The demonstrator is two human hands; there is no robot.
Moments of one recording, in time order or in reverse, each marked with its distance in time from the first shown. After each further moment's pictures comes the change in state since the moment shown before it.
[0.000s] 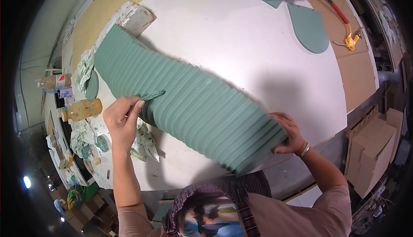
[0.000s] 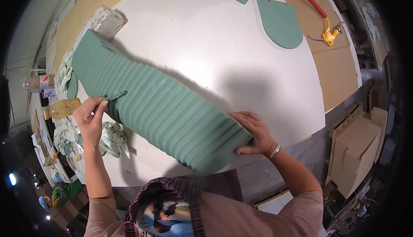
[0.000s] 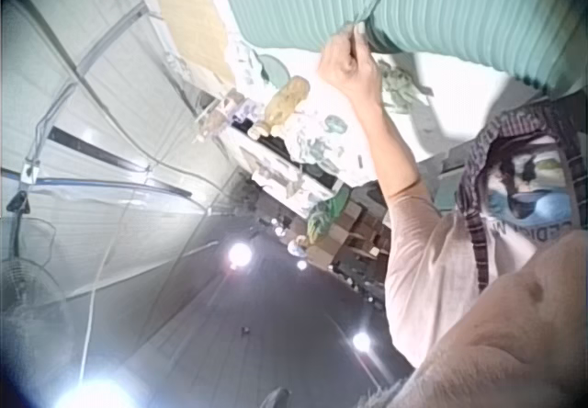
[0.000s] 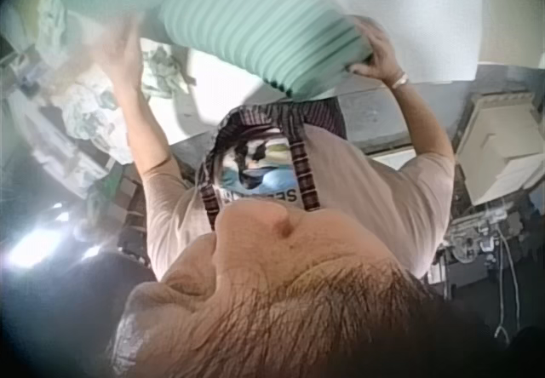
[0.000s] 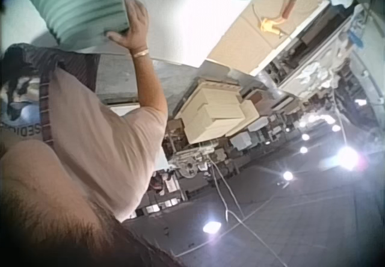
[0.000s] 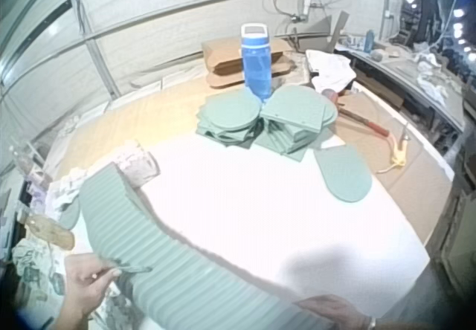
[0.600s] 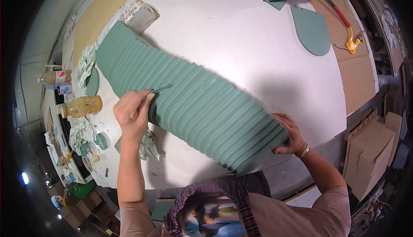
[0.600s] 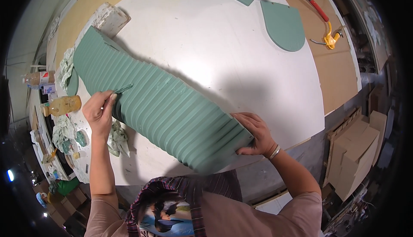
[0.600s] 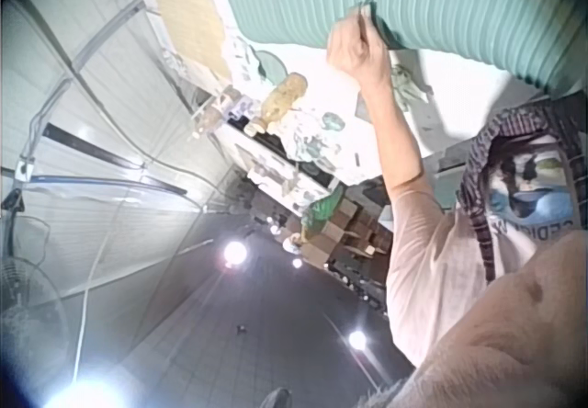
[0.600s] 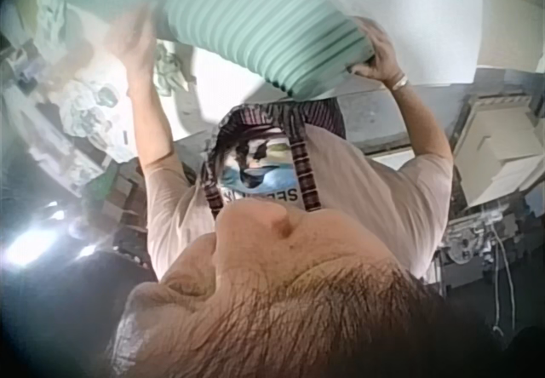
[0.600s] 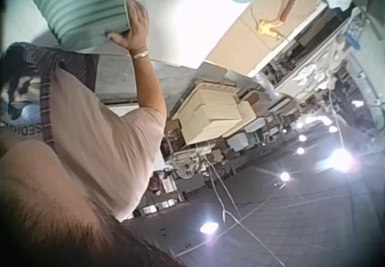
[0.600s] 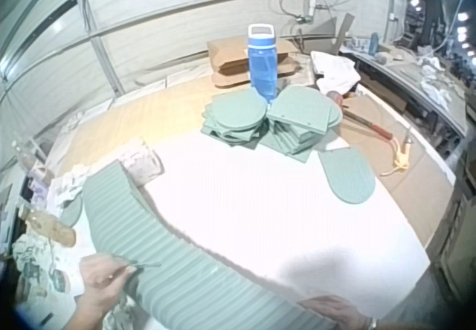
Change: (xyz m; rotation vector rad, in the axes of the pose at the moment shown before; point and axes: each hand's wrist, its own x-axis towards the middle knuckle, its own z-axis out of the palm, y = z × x) left_hand 0.001 -0.006 0.021 0.042 0.087 0.167; right_hand 0.000 0.001 0.001 -0.016 0.004 -0.001
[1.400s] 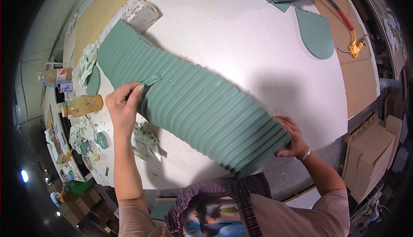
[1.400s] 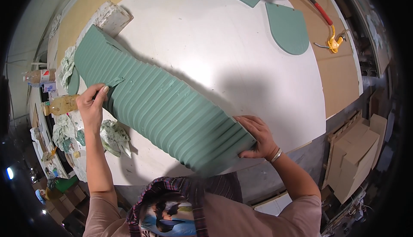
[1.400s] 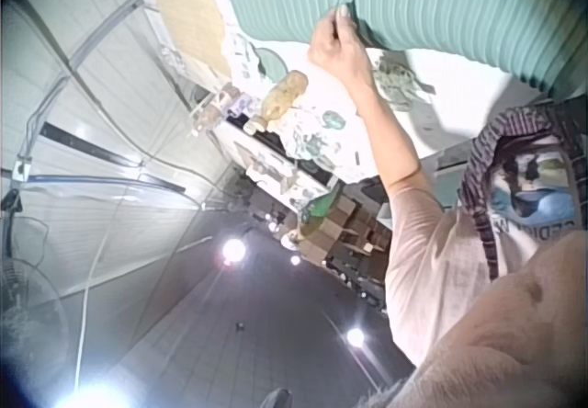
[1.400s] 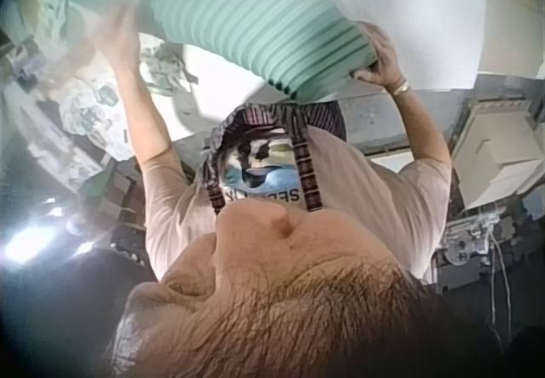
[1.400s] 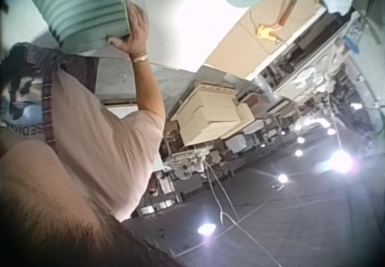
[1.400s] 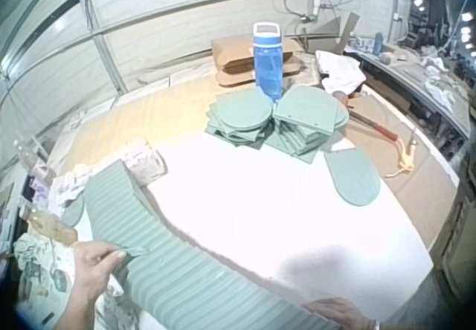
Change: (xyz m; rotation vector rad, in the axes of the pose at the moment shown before) left_hand 0.009 -0.025 -0.008 -0.209 0.008 -0.350; right_hand 0.001 0.000 0.000 -0.009 -0.010 -0.006
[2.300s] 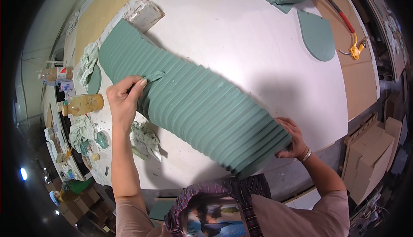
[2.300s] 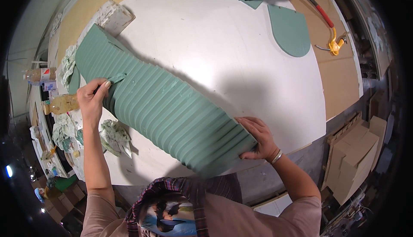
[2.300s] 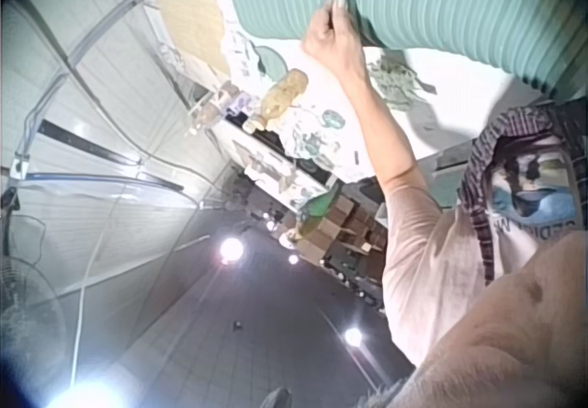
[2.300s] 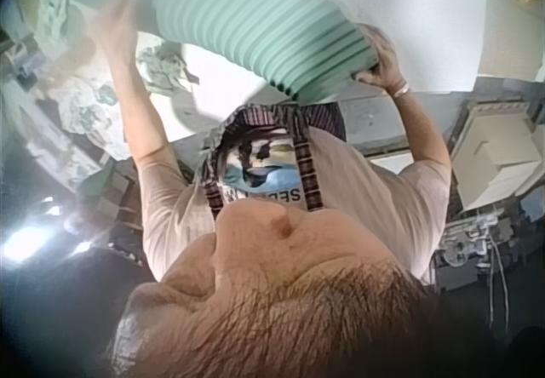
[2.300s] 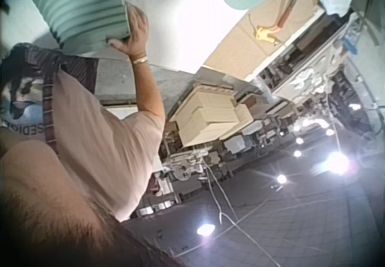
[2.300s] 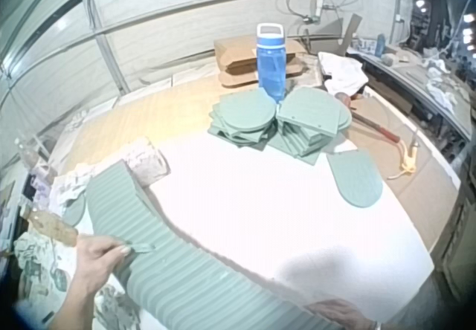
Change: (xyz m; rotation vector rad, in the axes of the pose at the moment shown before) left_hand 0.014 0.005 -0.002 -0.002 -0.080 -0.059; right_hand 0.000 0.000 0.000 0.006 0.007 0.017
